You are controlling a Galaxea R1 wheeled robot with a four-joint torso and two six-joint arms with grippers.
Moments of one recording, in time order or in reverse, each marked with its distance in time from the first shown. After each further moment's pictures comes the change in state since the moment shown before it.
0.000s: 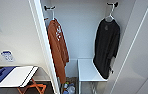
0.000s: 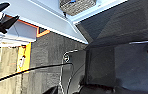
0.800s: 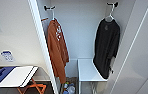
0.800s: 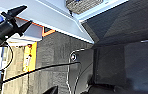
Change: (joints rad) left arm 0.030 0.169 -0.300 -0.286 -0.139 -0.003; right arm 0.005 0.007 0.042 -0.007 -0.012 0.000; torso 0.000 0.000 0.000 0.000
